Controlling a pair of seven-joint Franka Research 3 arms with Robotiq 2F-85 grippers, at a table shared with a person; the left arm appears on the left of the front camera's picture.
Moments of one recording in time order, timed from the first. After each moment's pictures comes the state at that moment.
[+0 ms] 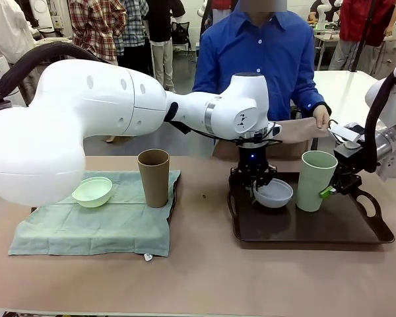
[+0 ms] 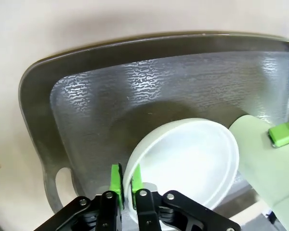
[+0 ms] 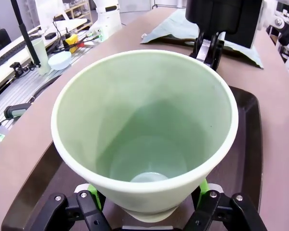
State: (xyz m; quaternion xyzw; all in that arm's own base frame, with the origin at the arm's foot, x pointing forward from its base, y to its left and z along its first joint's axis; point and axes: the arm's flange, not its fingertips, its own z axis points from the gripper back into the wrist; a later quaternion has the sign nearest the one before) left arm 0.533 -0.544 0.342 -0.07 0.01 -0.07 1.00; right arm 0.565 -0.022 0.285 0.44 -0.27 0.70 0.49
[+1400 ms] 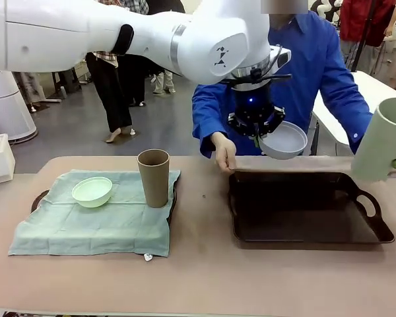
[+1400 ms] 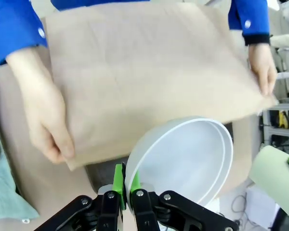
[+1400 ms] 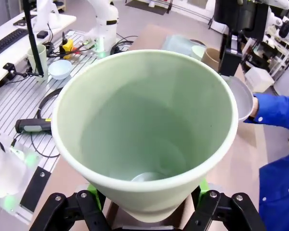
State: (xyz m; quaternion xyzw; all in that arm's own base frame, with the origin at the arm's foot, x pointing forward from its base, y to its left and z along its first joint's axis) left arm 0.434 -0.511 0.535 -0.11 -0.14 -0.08 0.98; right arm 0.396 -0.080 0.495 0.31 -0.36 0.73 0.49
